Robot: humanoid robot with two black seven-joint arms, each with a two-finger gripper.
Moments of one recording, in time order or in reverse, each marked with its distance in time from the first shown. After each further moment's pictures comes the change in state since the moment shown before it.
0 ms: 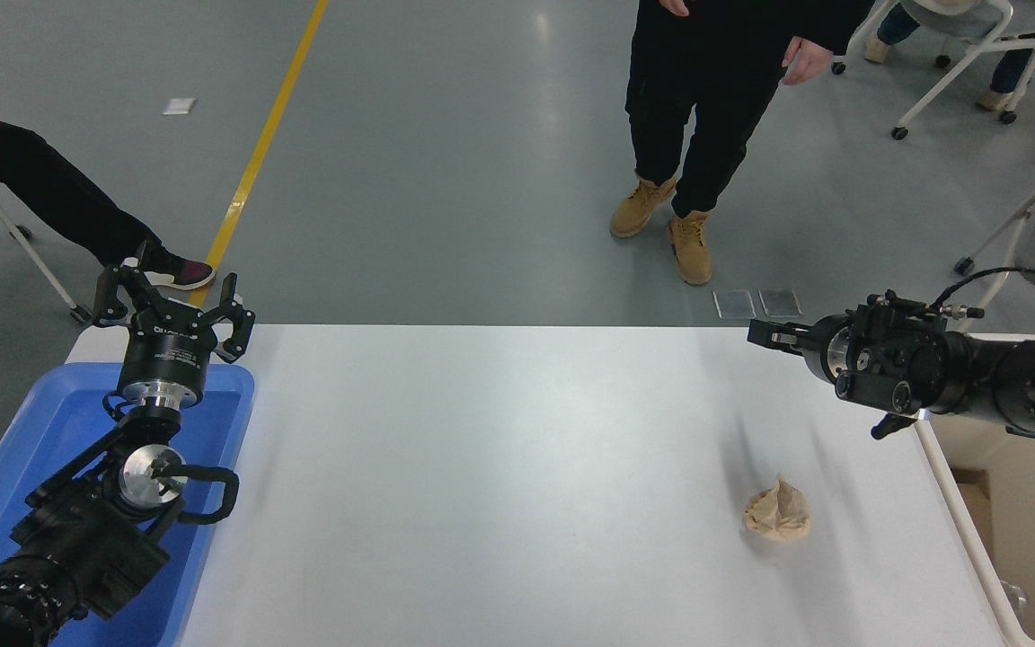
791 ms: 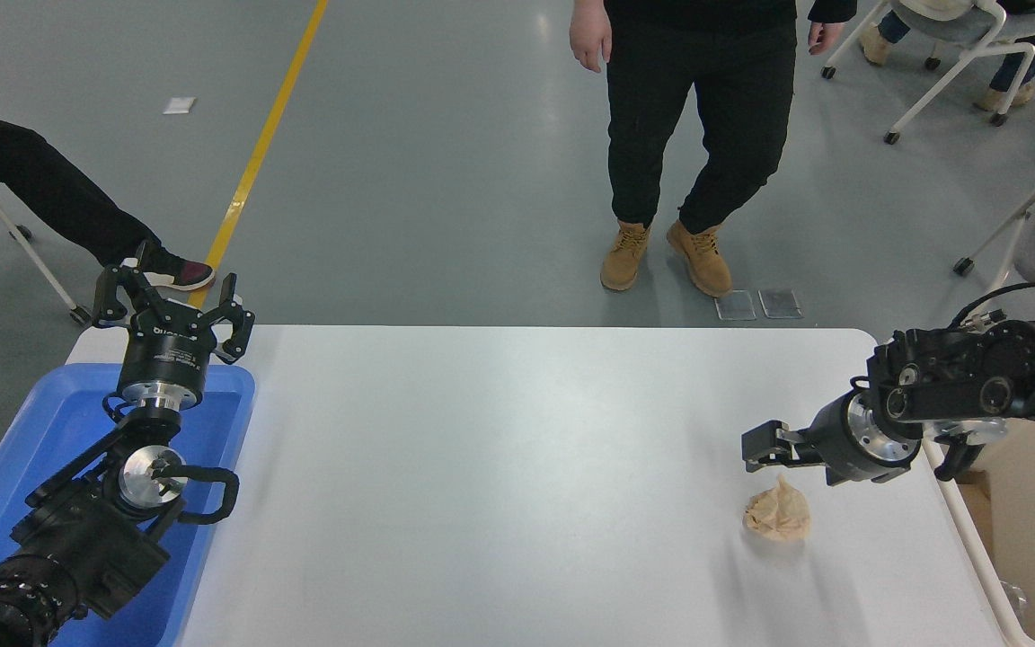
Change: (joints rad) left arm 0.000 0.000 0.000 0.000 0.000 0.000 0.000; right arm 0.063 -0.114 0.117 0.270 -0.033 0.259 -0.001
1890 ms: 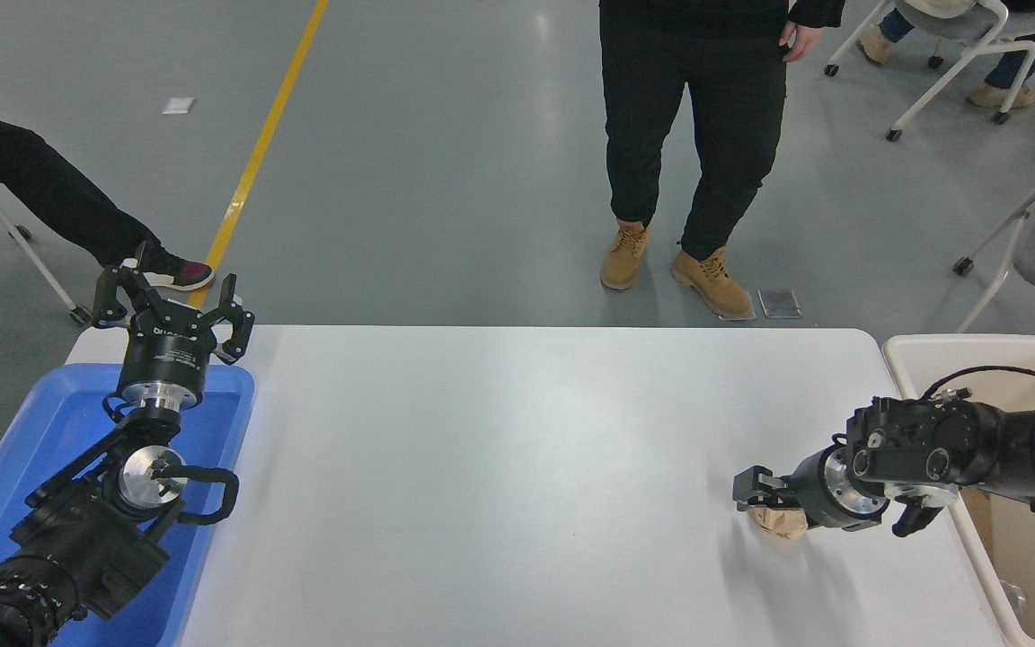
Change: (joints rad) left arm 0.001 0.000 0.000 0.000 0.000 0.000 0.000; right arm -0.257 0.081 0.078 -0.228 -0.009 -0.042 0.000
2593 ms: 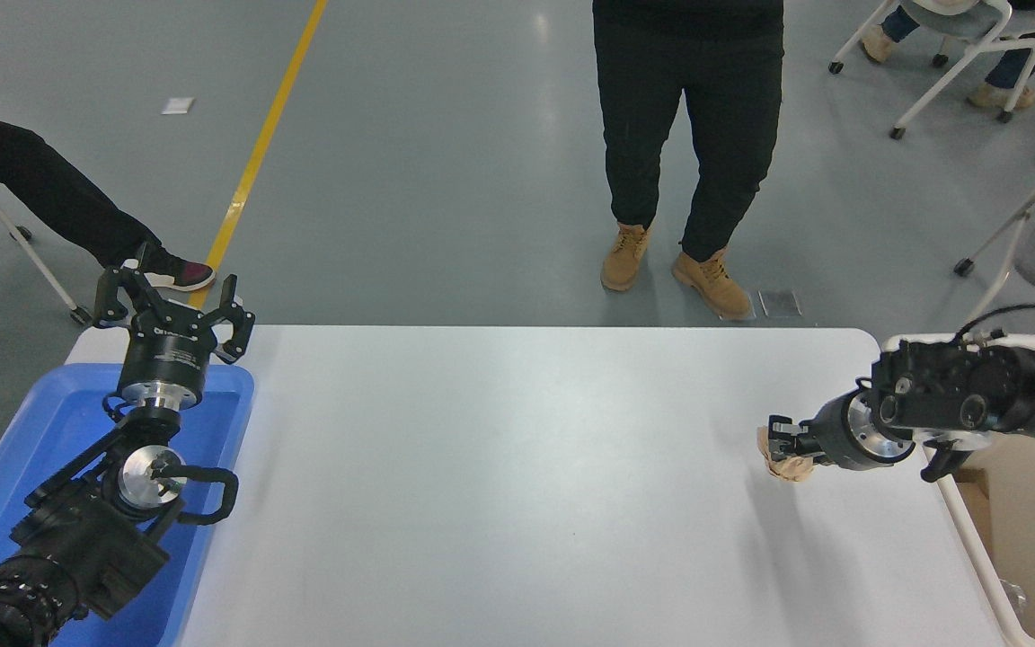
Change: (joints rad) left arm 0.000 0.000 0.000 0.000 0.000 0.000 0.000; right arm 0.274 -0.119 -0.079 0.135 -0.005 0.036 0.003
